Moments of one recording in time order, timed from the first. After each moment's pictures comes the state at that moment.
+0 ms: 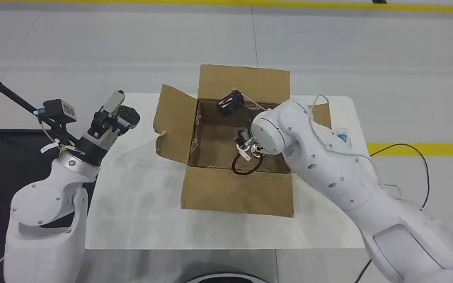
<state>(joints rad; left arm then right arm) 1.38 -1.21 -1.81 -2.01 -0.18 0.03 -0.54 -0.30 -1.32 0.57 -1.37 -0.81 0.15 1.32</state>
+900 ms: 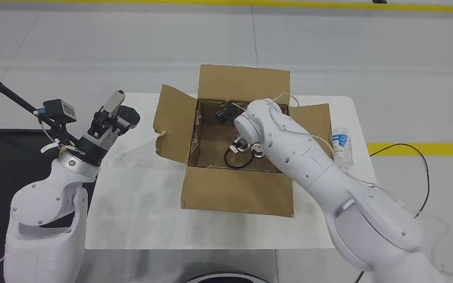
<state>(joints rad) 1.38 -1.21 -1.81 -2.01 -0.18 0.03 -0.54 -0.17 -1.59 0.37 -0.72 -0.74 0.00 1.17</state>
